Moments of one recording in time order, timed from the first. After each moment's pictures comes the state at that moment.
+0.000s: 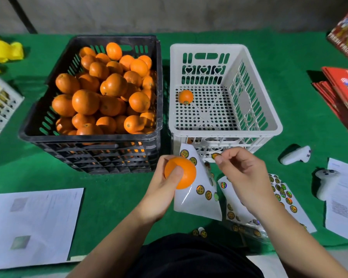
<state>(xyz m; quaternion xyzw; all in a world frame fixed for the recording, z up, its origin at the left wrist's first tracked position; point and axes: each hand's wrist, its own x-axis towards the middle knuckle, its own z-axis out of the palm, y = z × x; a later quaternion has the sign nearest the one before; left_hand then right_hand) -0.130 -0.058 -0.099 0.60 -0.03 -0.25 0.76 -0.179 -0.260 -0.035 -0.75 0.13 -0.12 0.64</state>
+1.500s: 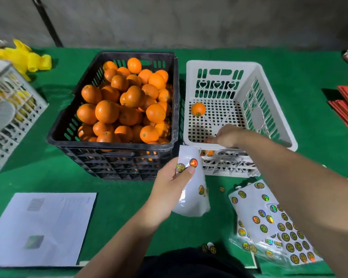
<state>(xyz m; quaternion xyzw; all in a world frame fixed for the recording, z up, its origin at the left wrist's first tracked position) -0.110 -0.056 -0.070 0.64 -0.03 -0.20 0.74 0.024 -0.303 -0.053 -0.93 0.16 0.27 0.18</state>
